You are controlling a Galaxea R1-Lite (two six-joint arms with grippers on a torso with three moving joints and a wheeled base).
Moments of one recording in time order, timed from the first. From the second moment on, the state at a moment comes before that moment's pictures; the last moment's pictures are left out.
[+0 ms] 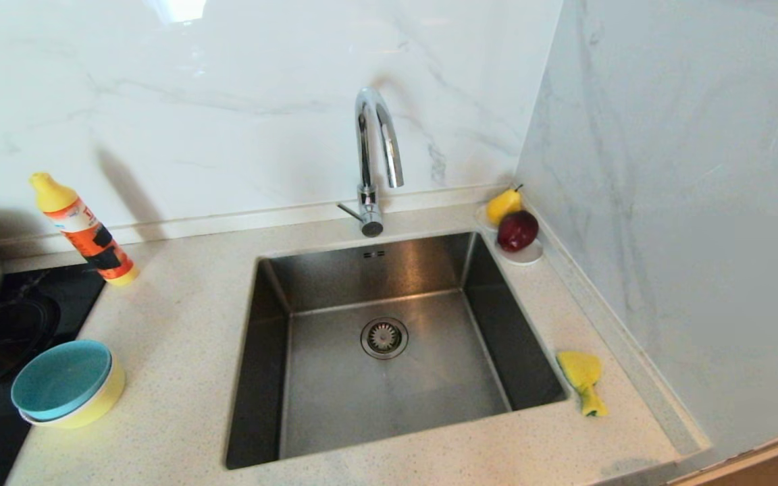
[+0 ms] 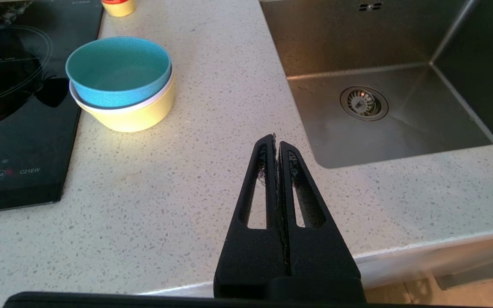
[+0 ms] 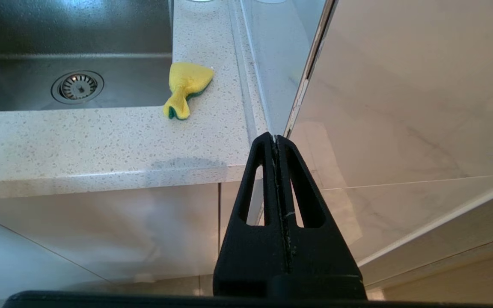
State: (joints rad) left arm 0.00 0.00 0.00 0.01 -0.01 0.03; right arm -0.01 0.00 0.00 0.00 0.02 -0.06
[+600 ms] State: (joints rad) left arm 0.00 0.00 0.00 0.01 -0.01 0.03; right arm -0.01 0.00 0.00 0.00 0.02 -0.06
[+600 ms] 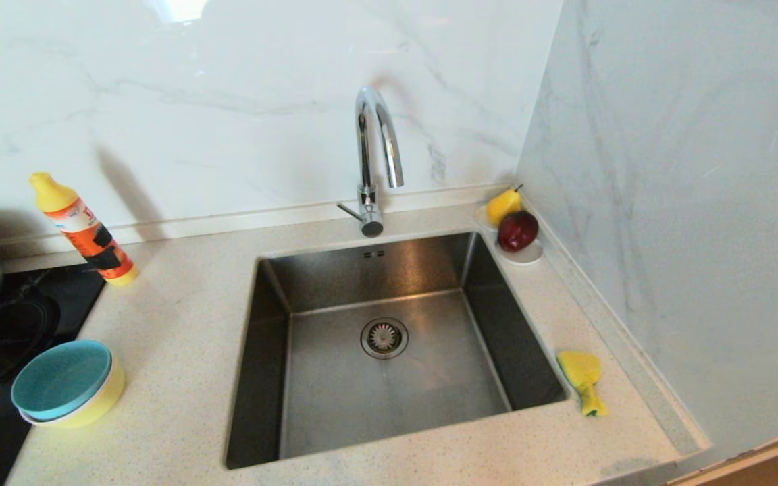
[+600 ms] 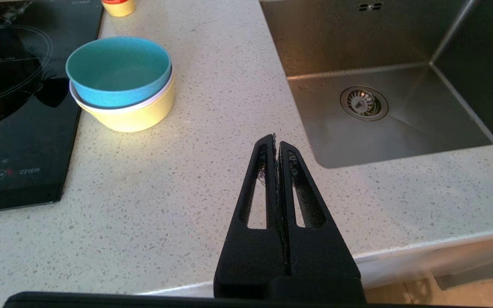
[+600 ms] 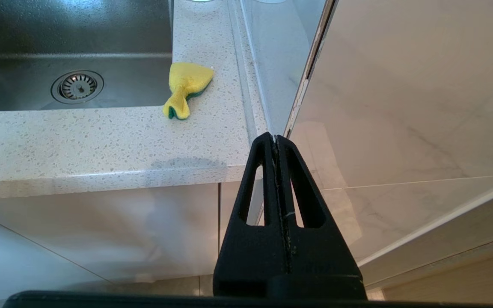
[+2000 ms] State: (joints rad) left arm 0.00 0.00 0.00 0.01 -0.01 0.03; right arm -0.01 0.00 0.00 0.01 0.02 -0.07
